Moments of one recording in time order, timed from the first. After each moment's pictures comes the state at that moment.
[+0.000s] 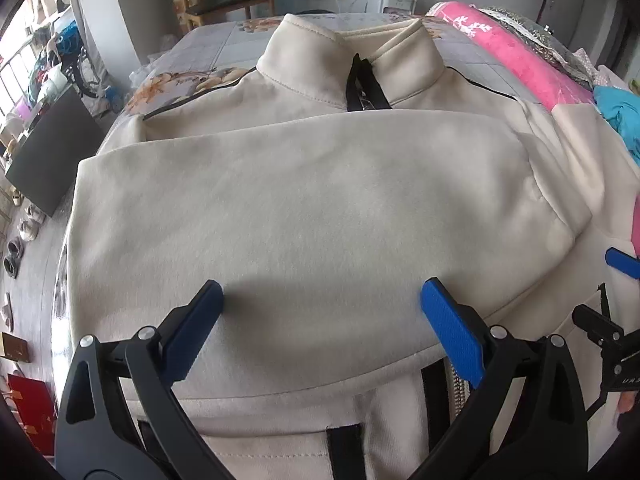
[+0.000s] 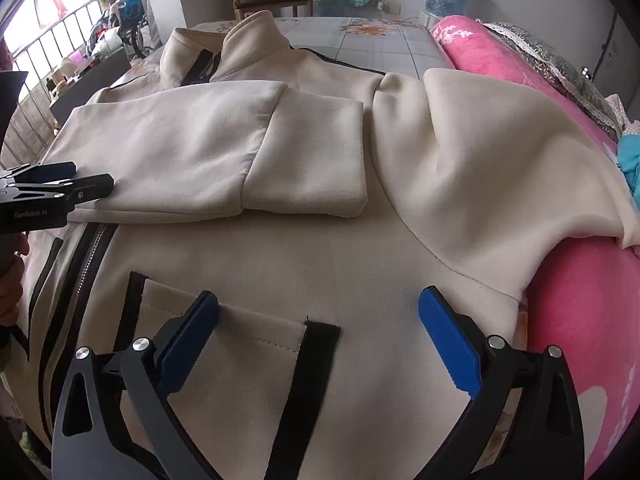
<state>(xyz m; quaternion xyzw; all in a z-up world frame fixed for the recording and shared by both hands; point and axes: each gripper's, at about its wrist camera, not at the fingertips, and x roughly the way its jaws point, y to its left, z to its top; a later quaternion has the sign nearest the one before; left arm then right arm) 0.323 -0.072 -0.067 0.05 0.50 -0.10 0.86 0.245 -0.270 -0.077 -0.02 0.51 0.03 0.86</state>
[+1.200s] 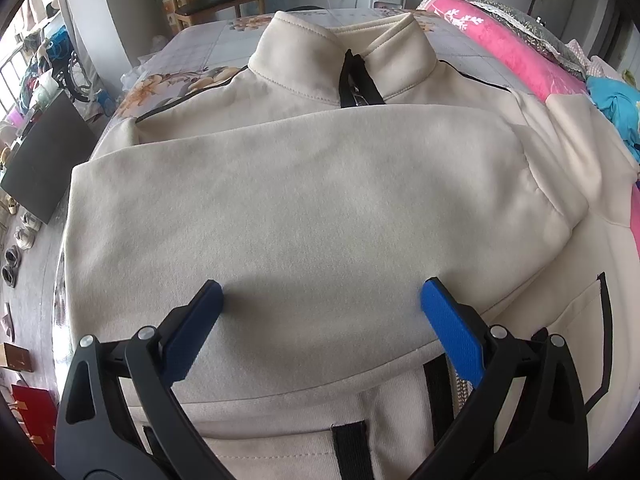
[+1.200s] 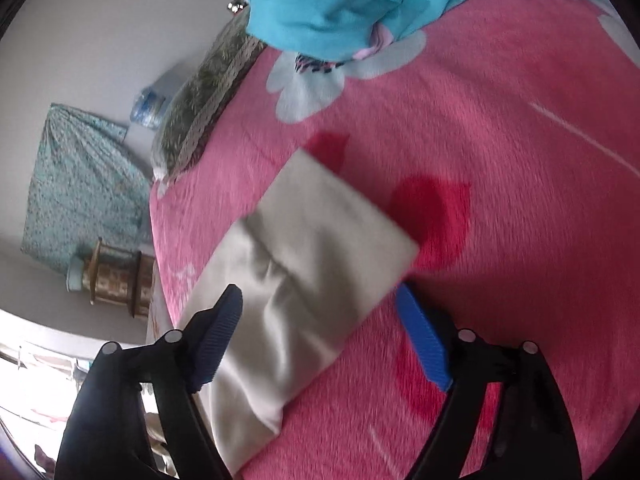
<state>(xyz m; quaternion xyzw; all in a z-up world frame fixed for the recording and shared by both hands) 0.325 -0.070 -0.066 0.06 0.51 -0.11 0.85 0.227 -0.705 -0.071 0.52 0.32 -0.22 0.76</state>
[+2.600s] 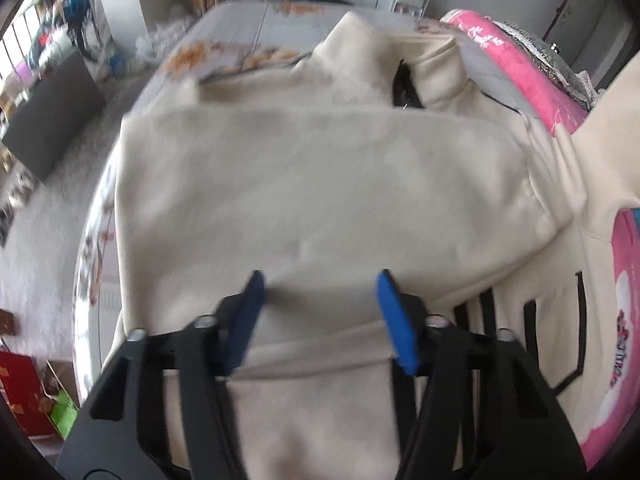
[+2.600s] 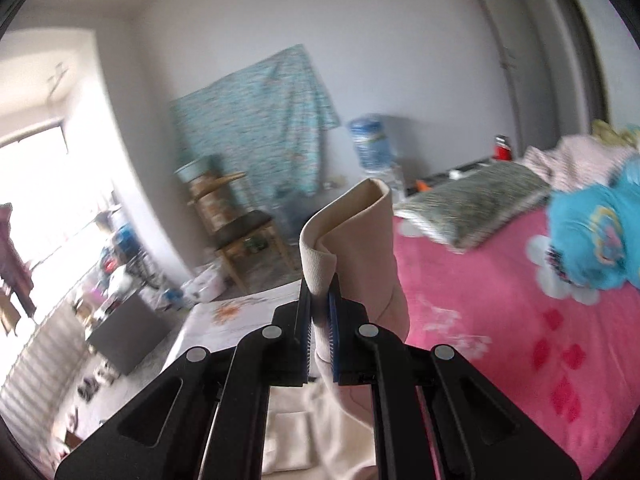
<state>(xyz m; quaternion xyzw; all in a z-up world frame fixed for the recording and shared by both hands) 0.312 -0.006 -0.045 -0.01 0.55 -0.11 0.83 0.239 -0.411 0.201 0.18 0.20 0.00 0.96</state>
